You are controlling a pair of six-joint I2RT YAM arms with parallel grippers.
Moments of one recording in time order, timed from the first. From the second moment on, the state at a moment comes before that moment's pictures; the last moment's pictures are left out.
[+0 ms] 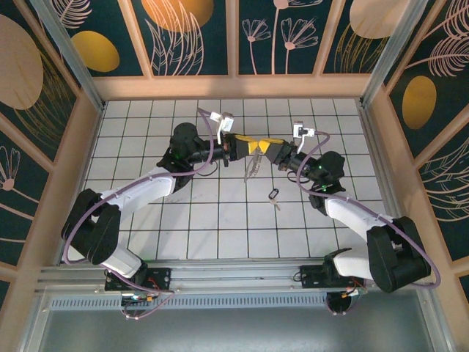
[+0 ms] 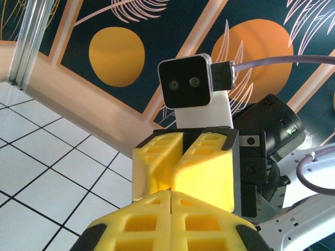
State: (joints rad) left arm -0.62 1.56 1.02 0.61 0.80 -0.60; right arm 0.37 1.26 0.56 1.03 -0.75 0.91
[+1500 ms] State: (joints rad) left arm -0.62 1.43 0.92 0.75 0.46 -0.80; right arm 0.39 1.27 0.56 1.07 -0.61 0.96
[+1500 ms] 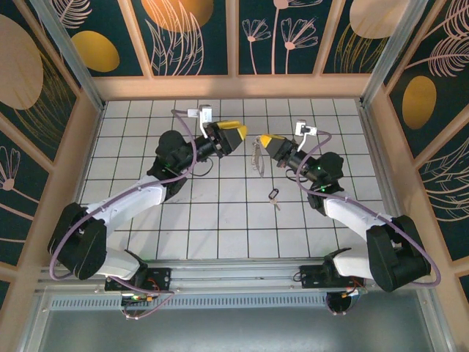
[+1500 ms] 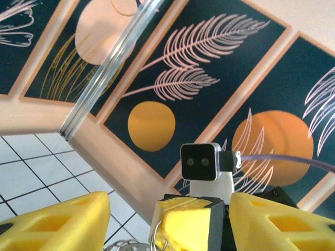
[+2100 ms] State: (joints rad) left arm -0.64 1.50 0.87 0.93 0.43 -1.00; right arm 0.47 1.35 0.61 1.15 -0.39 1.05
